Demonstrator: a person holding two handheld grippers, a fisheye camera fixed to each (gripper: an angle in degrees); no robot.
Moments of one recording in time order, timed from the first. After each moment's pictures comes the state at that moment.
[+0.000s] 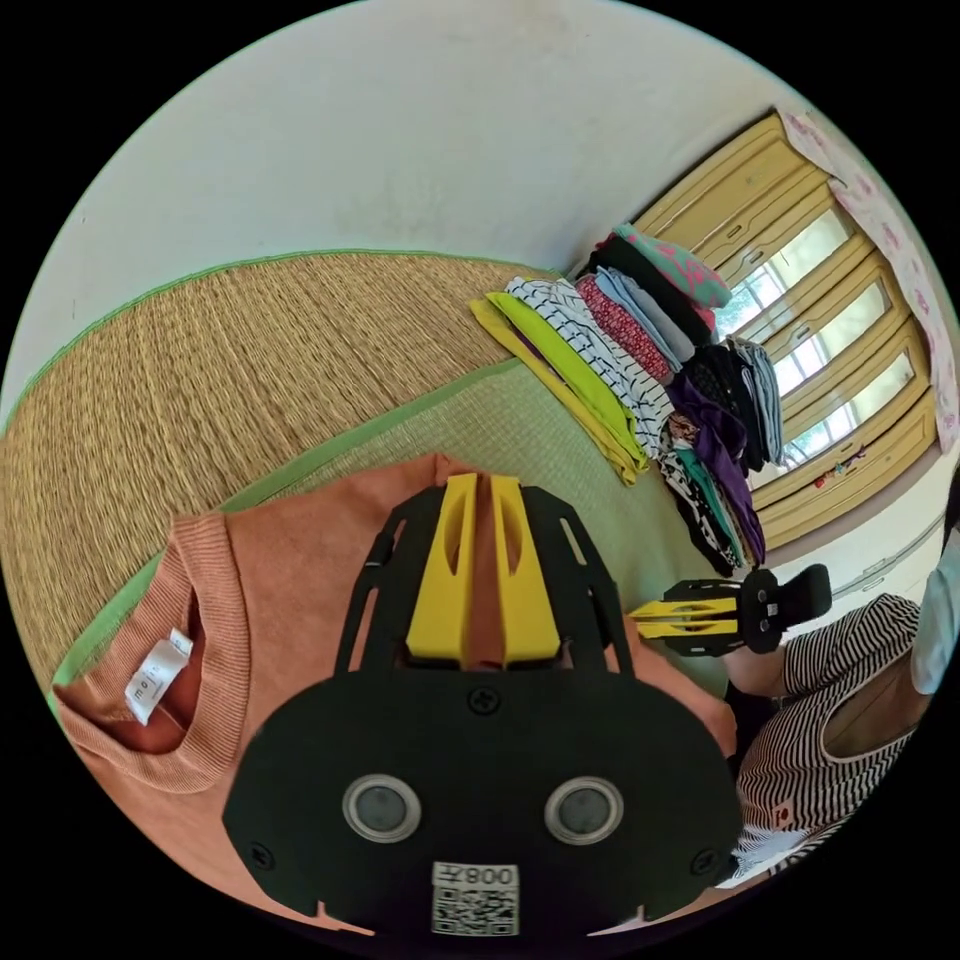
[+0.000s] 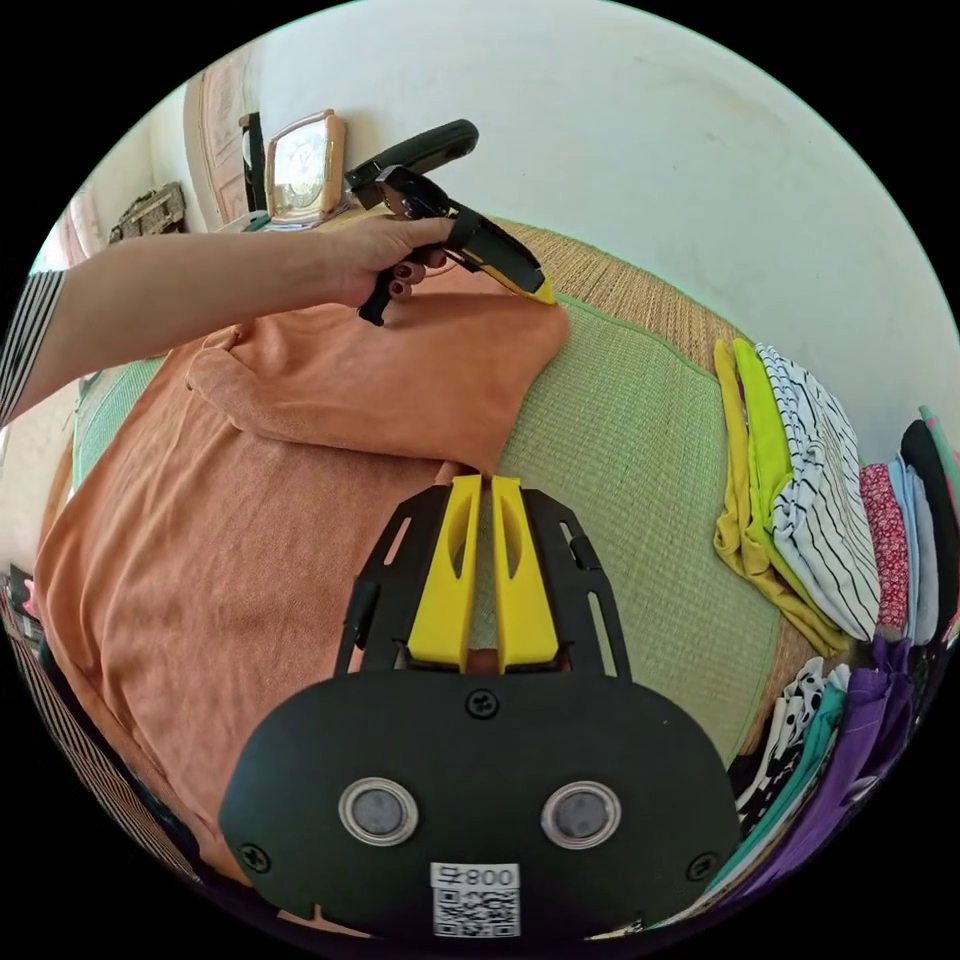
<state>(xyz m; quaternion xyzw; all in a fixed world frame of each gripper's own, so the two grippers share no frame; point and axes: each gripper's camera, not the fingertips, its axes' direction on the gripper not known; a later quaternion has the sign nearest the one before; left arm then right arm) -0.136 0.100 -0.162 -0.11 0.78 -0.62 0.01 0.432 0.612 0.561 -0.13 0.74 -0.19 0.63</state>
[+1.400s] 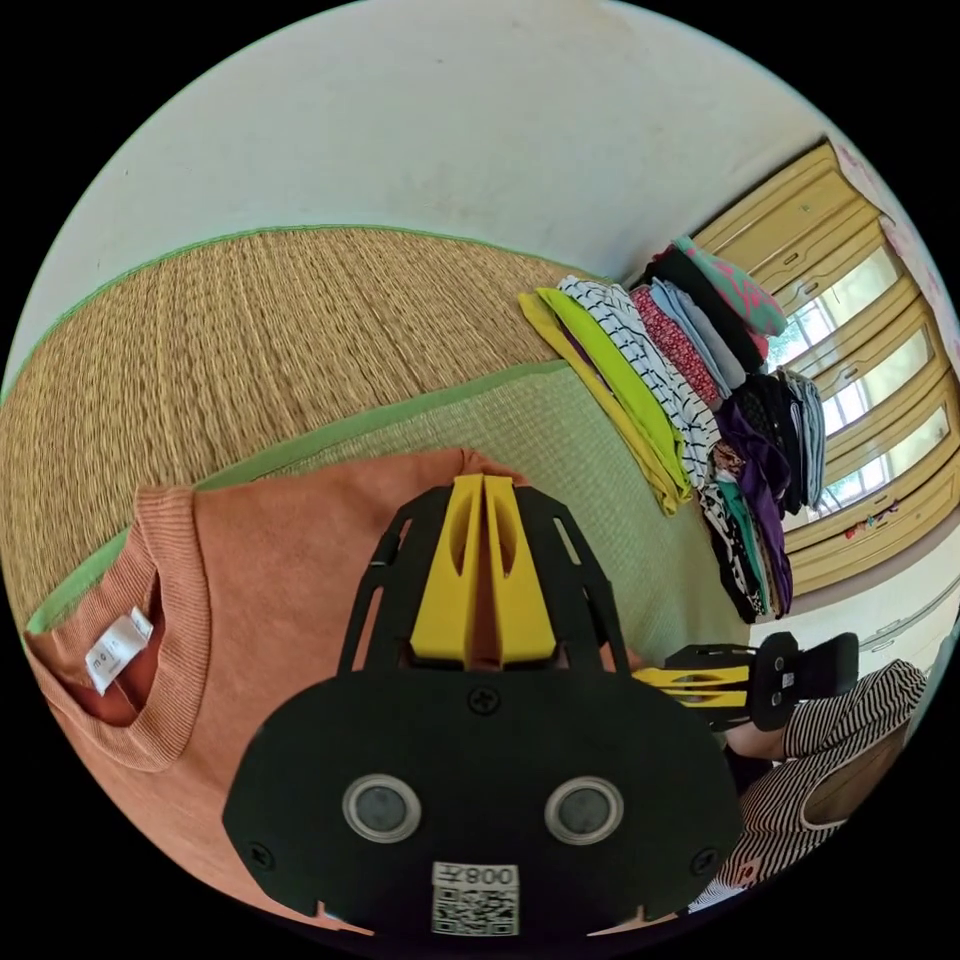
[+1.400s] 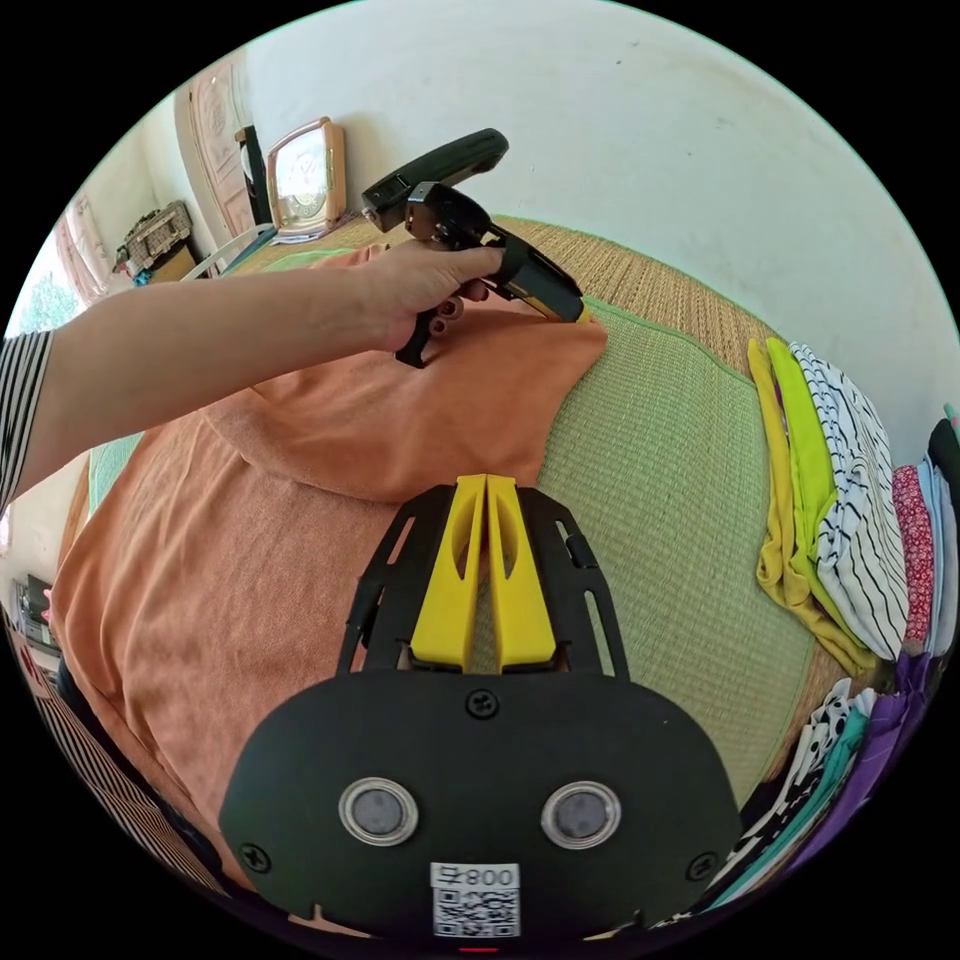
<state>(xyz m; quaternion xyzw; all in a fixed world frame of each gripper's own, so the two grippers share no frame) -0.125 0.106 -0.262 -0.19 0.77 -0.61 0.01 0.416 0.589 0.524 -0.13 0.73 -0.18 0.65</state>
